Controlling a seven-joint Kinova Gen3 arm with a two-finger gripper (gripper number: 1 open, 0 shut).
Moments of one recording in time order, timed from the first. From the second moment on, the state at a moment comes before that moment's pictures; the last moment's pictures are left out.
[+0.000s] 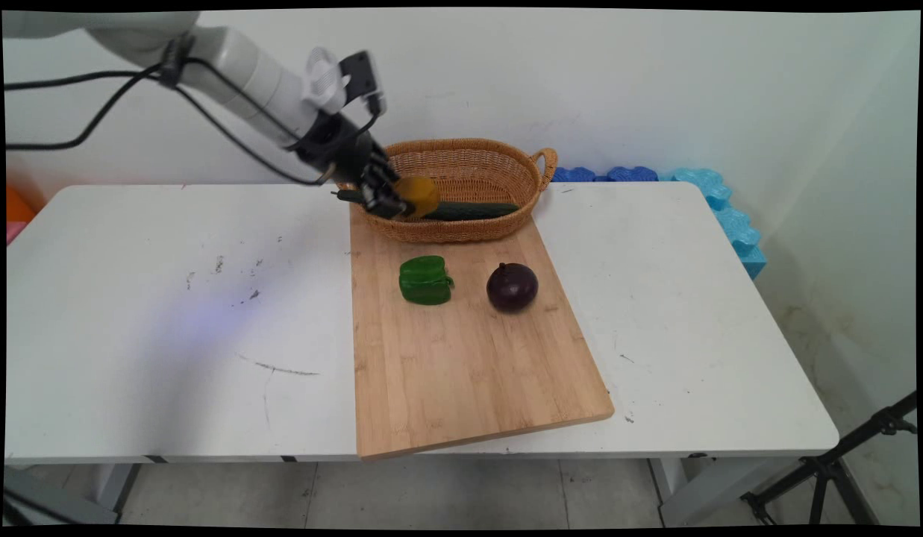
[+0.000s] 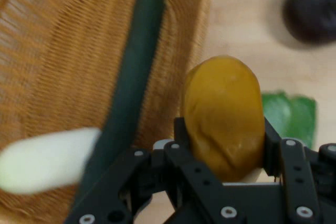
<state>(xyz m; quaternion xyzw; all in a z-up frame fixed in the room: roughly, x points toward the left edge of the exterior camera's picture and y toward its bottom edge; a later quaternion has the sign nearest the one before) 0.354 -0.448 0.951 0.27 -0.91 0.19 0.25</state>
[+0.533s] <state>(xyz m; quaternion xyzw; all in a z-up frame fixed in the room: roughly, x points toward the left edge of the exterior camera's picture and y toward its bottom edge) 0.356 -0.392 0.926 0.25 -0.93 0.14 0.24</state>
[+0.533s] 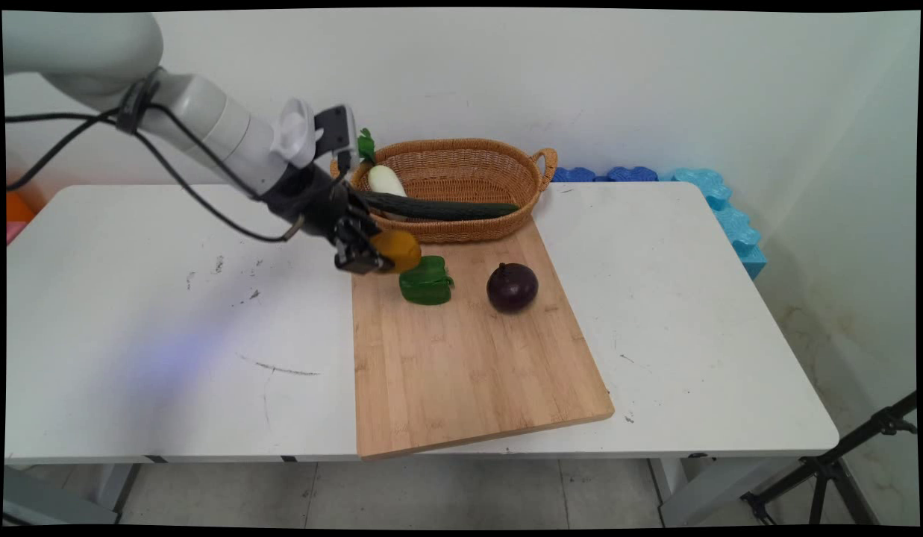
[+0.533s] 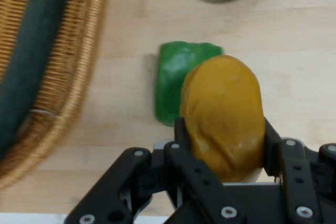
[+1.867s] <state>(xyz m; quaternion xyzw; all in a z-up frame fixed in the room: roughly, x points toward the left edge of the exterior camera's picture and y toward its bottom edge) 0.308 -0.382 0.832 0.29 -0.92 0.10 0.25</state>
